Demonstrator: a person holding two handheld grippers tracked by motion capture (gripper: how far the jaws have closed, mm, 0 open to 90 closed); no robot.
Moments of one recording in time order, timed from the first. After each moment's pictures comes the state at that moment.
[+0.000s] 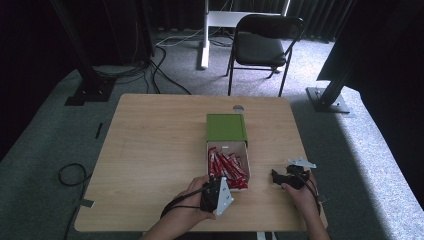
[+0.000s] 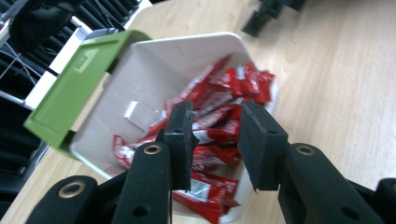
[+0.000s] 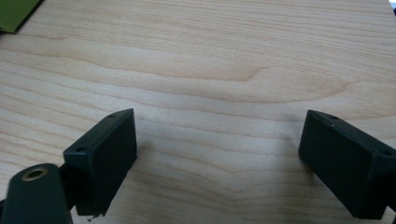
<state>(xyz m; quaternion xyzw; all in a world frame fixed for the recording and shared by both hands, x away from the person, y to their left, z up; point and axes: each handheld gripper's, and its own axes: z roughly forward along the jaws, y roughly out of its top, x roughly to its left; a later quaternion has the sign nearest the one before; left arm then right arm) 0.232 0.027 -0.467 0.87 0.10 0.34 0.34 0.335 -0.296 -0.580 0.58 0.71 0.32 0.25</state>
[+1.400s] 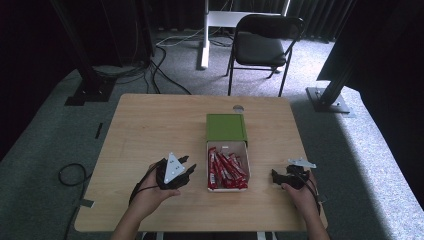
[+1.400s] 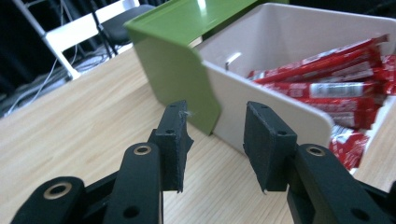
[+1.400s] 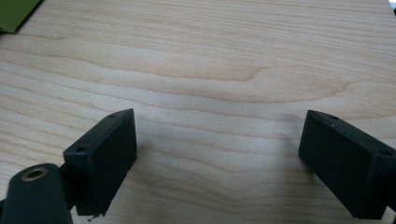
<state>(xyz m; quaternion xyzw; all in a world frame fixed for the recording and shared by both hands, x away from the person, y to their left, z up) 0.278 0.138 -0.486 0.80 0.30 0.30 0.43 0.335 -0.296 -0.580 0.58 0.71 0.32 0.25</state>
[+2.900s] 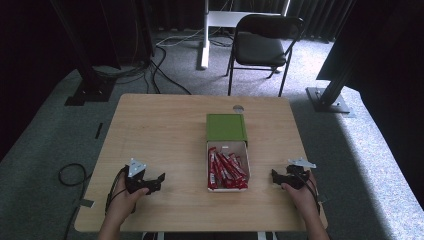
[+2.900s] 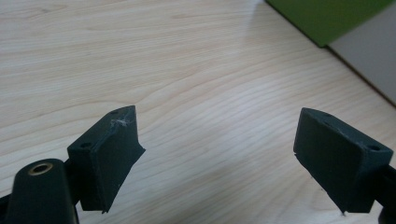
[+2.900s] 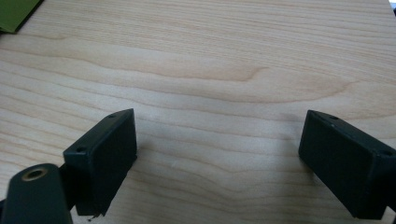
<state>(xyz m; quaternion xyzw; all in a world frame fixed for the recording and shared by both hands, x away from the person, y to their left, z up) 0.291 0.233 -0.549 0.74 0.50 0.23 0.39 0.335 -0.297 -0.580 0.58 0.71 0.32 0.25</state>
